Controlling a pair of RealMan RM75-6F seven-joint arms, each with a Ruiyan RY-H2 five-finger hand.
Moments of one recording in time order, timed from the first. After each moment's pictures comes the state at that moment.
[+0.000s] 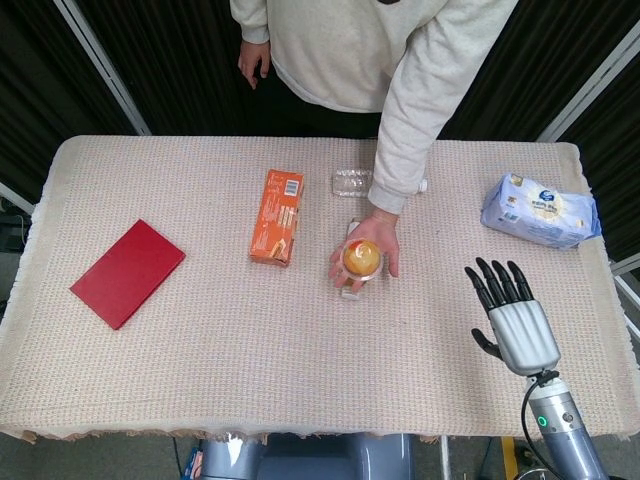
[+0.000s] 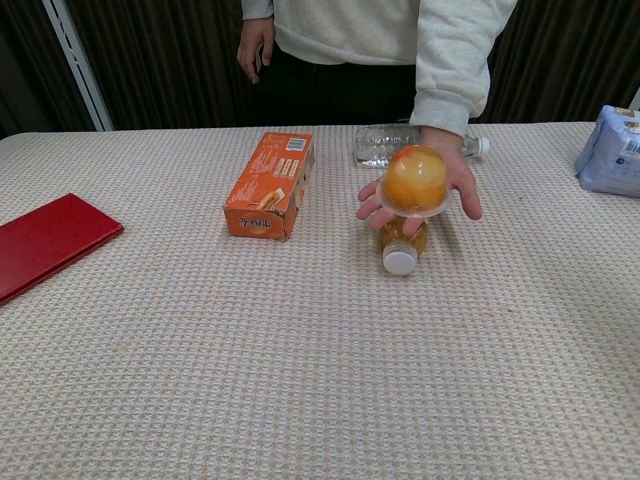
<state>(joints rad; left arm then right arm) -0.08 -0.60 -0.10 -2.17 1.32 1.56 0.31 0.26 -1.19 0.11 -1.78 -1.54 1.37 -0.43</state>
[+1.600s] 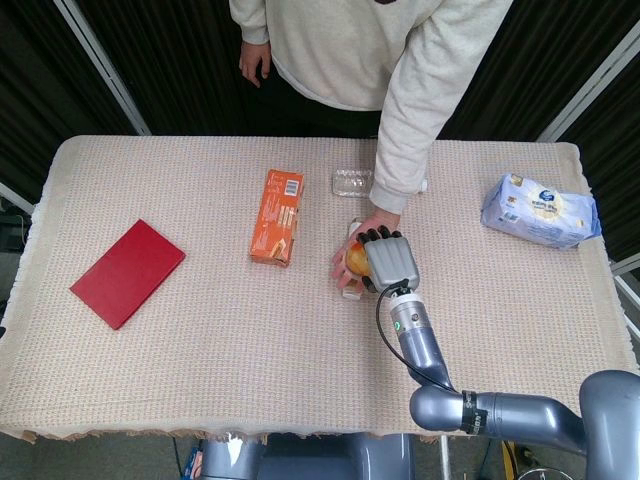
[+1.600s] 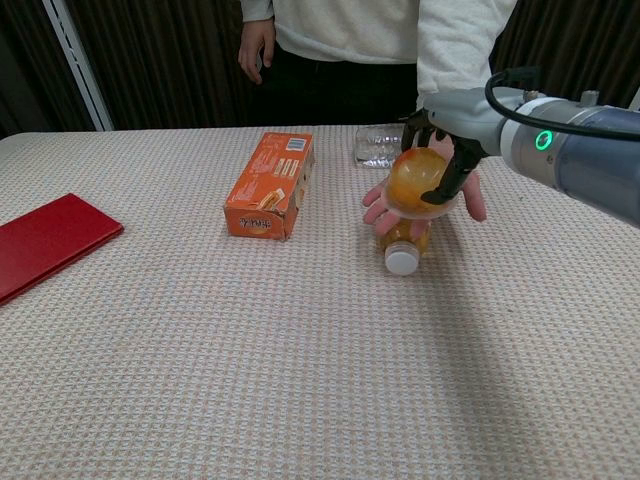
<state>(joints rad) -0.09 -0.60 -0.09 -2.17 1.32 1.53 0.31 0.89 -1.62 0.34 -1.65 -0.60 1.19 -0.90</state>
